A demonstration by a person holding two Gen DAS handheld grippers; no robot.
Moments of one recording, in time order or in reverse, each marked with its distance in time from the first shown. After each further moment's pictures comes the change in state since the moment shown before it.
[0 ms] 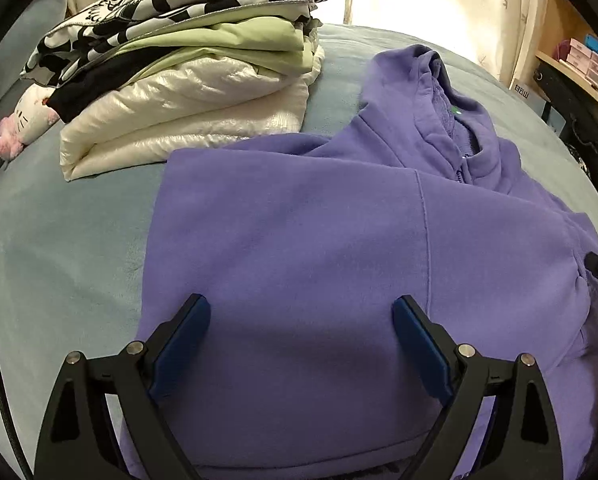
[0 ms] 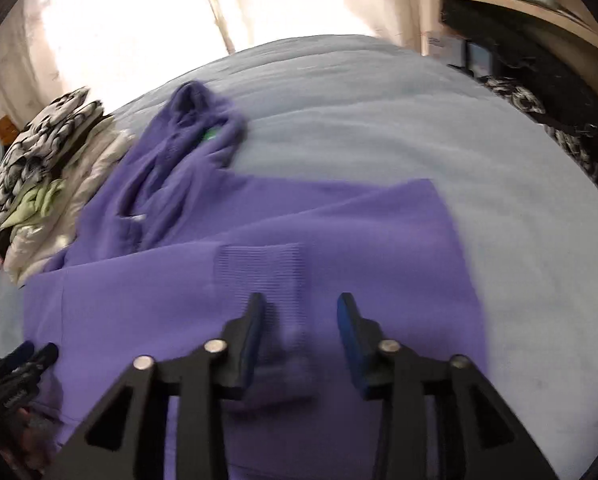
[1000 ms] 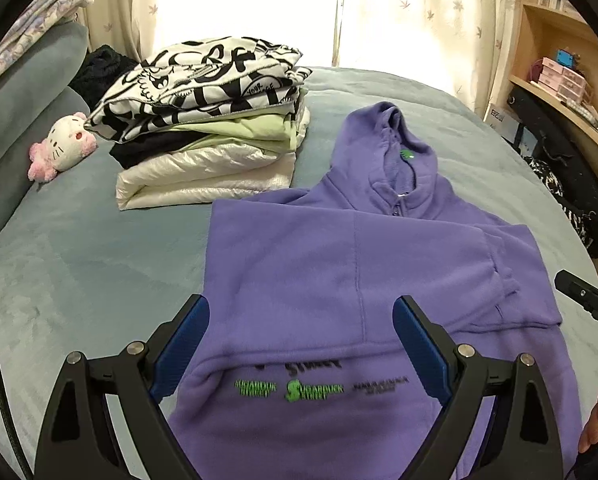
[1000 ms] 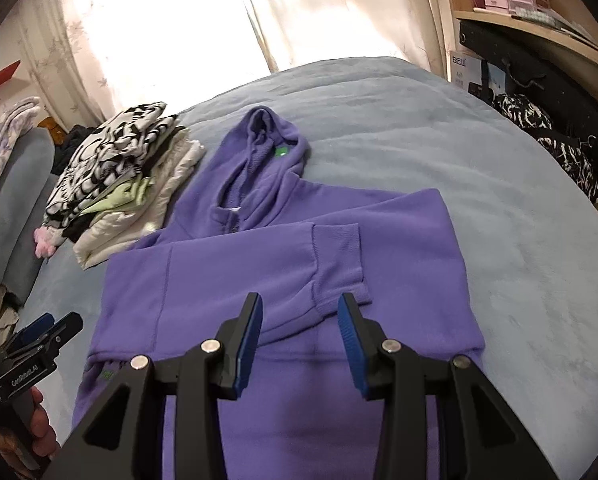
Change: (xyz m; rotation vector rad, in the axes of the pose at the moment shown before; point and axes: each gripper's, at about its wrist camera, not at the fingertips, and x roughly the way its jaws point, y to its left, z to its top) left arm -0.144 -0.006 -0.020 0.014 -0.113 -0.020; right arm -0.116 0.046 -0.033 -0.072 -0.058 0.115
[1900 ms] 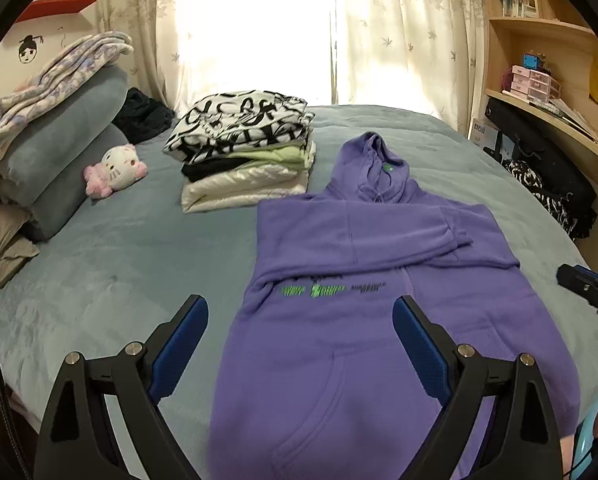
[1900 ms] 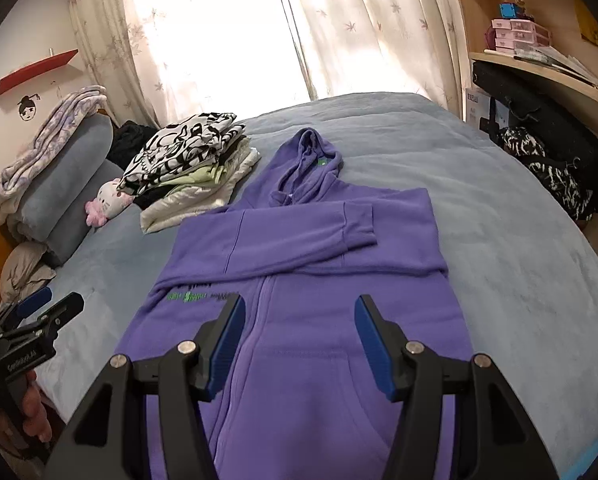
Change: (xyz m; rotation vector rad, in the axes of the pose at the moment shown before) left arm -0.176 0.008 -0.103 0.052 -0.136 0.054; right arm -0.151 0.014 -0.101 -0.086 -0.094 0.085
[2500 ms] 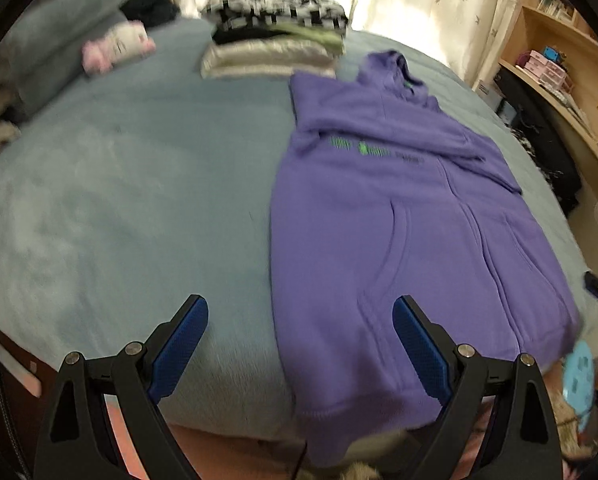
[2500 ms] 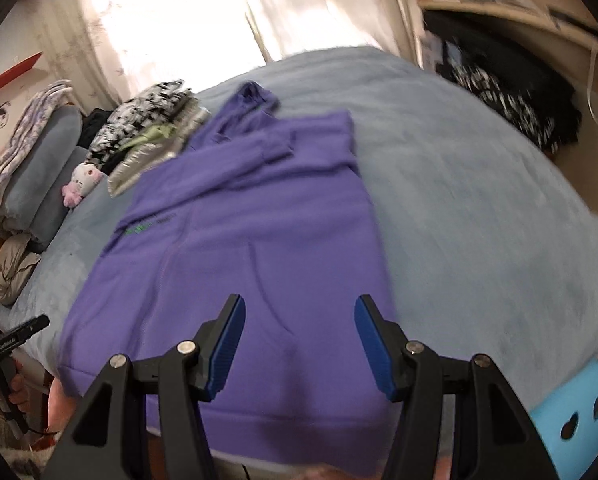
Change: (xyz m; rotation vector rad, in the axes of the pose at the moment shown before) left arm 0.026 0.104 -0.120 -0.156 0.309 -0.179; right arm -0.028 -0.107 -0.089 0.137 0.154 -0.058
